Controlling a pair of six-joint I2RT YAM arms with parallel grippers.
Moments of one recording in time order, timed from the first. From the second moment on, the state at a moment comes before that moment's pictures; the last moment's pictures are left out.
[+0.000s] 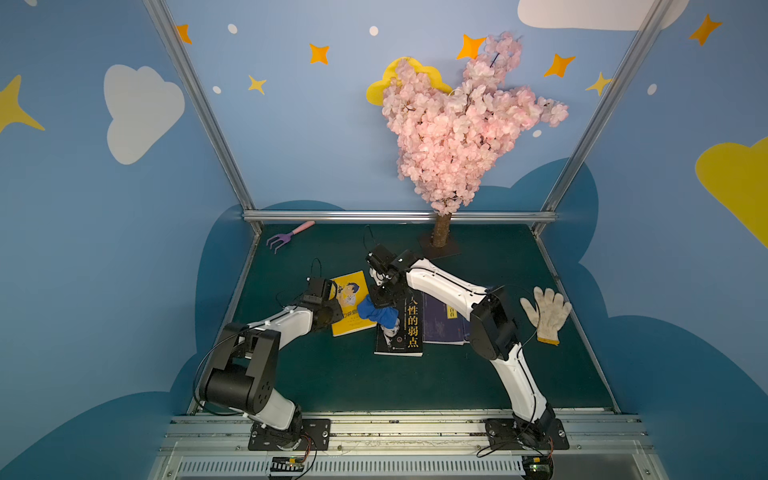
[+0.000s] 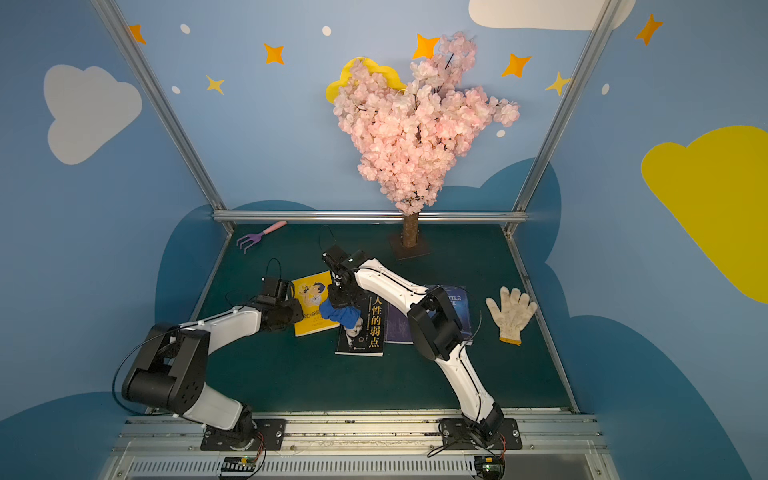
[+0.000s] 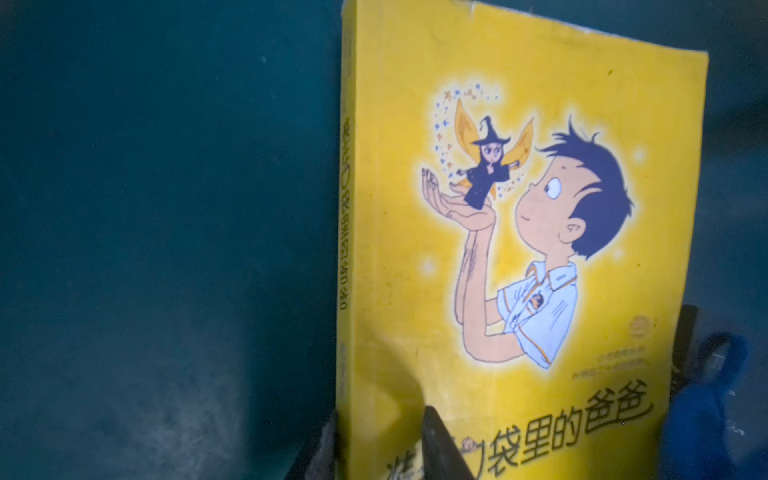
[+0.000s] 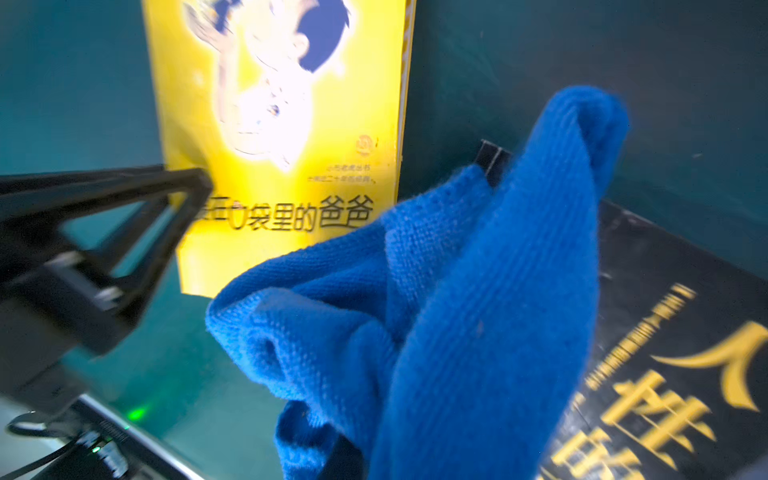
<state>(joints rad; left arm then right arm) -0.20 1.55 0.72 -0.21 0.02 -0.57 0.87 2.30 2.06 -1.04 -0.16 0.47</state>
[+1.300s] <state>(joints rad) -0.19 1.55 0.73 -0.21 0.04 -0.57 0.91 2.39 2.06 -0.88 -0.04 0.52</state>
